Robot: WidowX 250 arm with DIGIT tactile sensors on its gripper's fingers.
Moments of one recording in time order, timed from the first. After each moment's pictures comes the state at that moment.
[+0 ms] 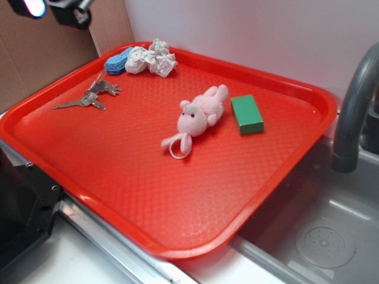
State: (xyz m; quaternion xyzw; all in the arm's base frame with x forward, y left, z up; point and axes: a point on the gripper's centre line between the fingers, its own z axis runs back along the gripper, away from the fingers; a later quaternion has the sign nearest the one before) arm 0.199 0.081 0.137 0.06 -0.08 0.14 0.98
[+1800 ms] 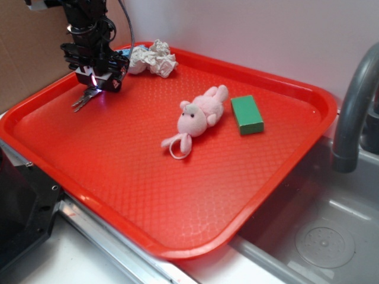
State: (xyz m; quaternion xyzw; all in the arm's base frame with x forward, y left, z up) arm 0.224 0.128 0.009 0.08 -0.02 0.21 0.97
